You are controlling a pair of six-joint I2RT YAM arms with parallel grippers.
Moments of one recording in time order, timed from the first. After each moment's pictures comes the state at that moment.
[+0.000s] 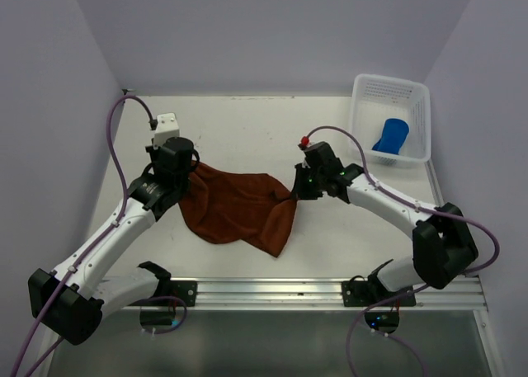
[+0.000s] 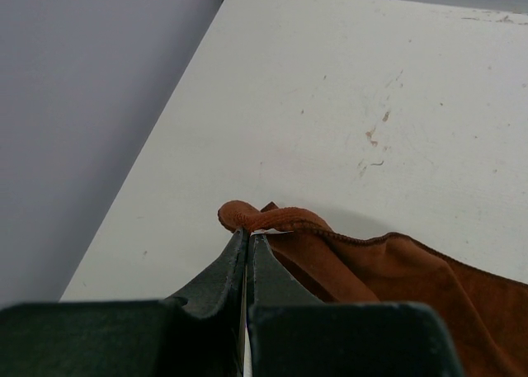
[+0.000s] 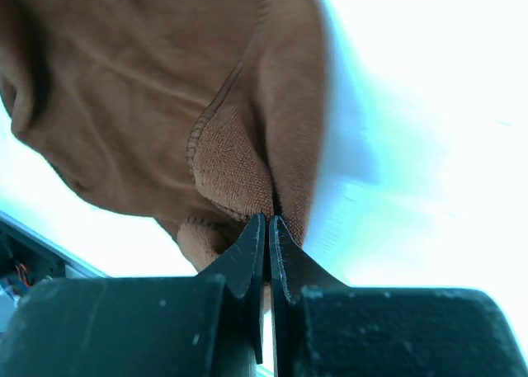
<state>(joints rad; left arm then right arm) -0.48 1.05 0.93 -0.41 -0.88 -0.25 0.64 1.48 0.99 -0.42 -0.12 0.55</state>
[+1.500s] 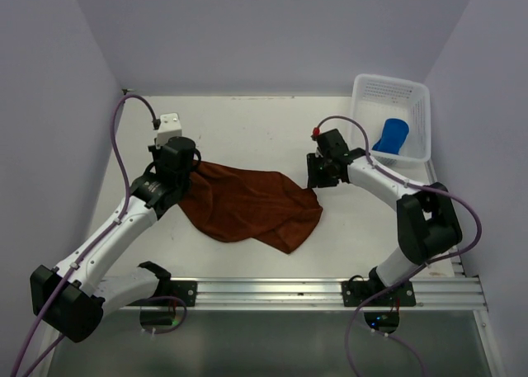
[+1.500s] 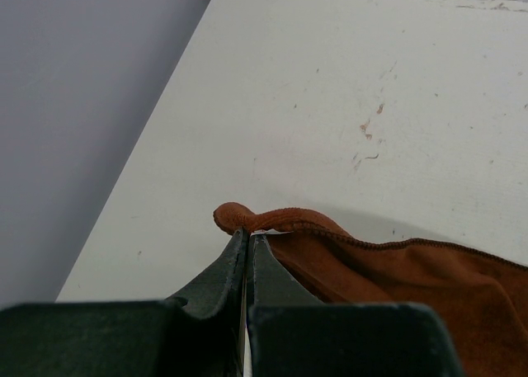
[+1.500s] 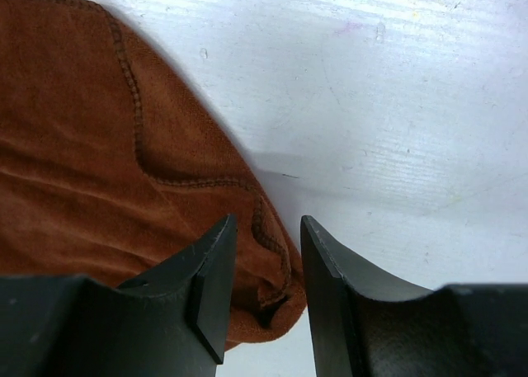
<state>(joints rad) -0.48 1.07 0.93 -0.41 -0.86 -0.25 0.43 1.60 1.06 -0.50 -0.01 0.34</state>
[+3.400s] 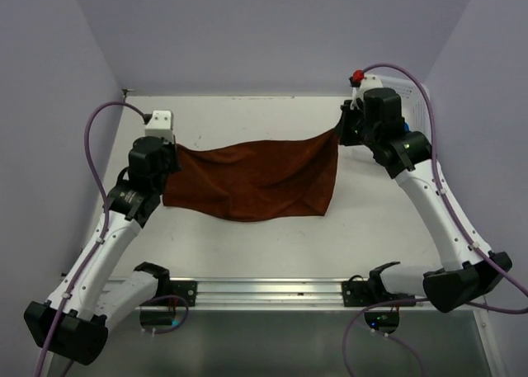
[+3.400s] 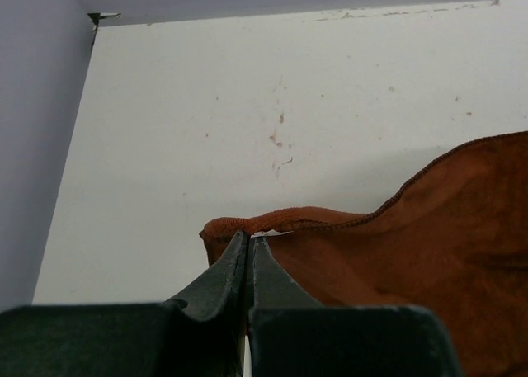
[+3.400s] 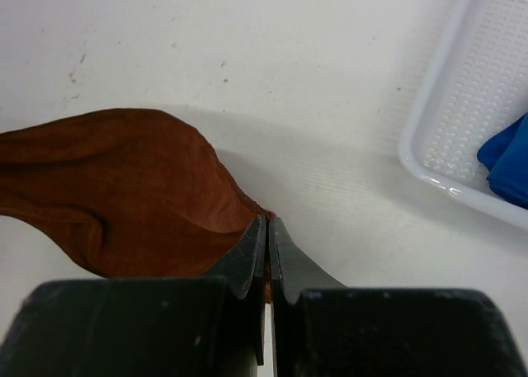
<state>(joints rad) -0.31 0.92 0.91 -0.35 -0.39 -0.08 0.37 1.29 1.46 -0.70 0.08 0.23</state>
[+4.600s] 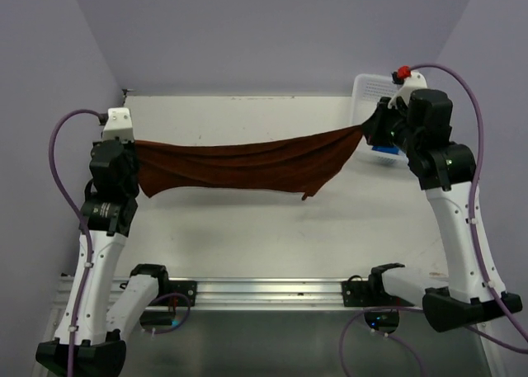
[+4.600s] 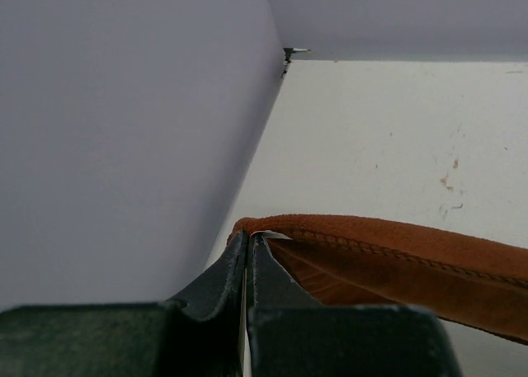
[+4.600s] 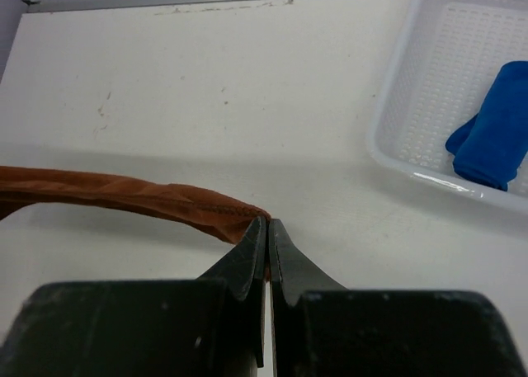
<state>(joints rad) -0.05 0.82 0.97 -0.38 -0.43 0.17 0.19 1.19 1.59 -0.86 -0.06 0.25</state>
